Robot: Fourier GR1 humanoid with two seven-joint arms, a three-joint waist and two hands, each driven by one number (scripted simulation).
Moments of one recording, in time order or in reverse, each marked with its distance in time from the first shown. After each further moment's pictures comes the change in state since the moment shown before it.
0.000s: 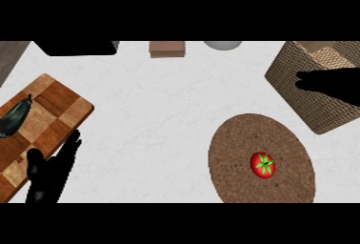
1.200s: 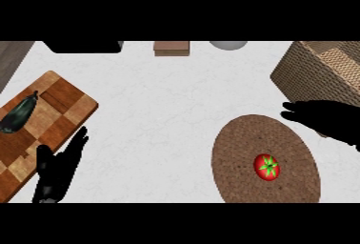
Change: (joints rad) left arm -0.035 -0.050 0.016 0.036 -0.046 -0.045 -0.006; right arm 0.167 0.105 0.006 -0.069 0.077 0.089 0.027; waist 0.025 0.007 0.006
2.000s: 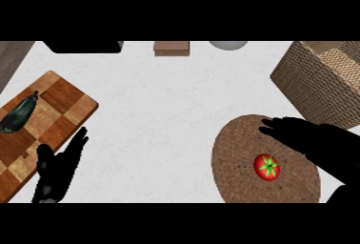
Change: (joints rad) left arm 0.006 -0.020 0.021 -0.010 -0.029 -0.011 0.024; right arm 0.162 0.139 0.153 0.086 0.447 -0.090 -0.226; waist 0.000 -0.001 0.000
